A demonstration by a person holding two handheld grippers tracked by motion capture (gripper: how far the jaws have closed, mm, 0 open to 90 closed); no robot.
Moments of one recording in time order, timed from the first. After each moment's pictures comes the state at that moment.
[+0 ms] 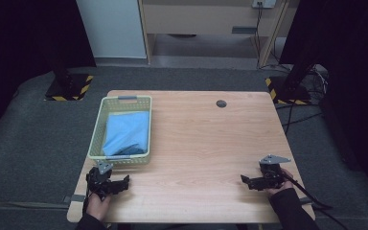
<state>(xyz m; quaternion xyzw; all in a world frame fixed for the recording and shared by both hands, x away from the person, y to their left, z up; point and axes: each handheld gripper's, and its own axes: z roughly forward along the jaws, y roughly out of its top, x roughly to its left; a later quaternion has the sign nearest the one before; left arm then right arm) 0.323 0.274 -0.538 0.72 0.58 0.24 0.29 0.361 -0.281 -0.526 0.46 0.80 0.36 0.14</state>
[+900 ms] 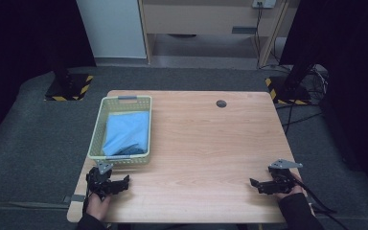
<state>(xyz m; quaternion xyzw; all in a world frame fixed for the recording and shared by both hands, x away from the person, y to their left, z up) 0.323 0.274 -0.538 0.72 0.58 0.24 0.29 0.350 -0.313 -0.534 0.46 0.80 0.36 0.15</state>
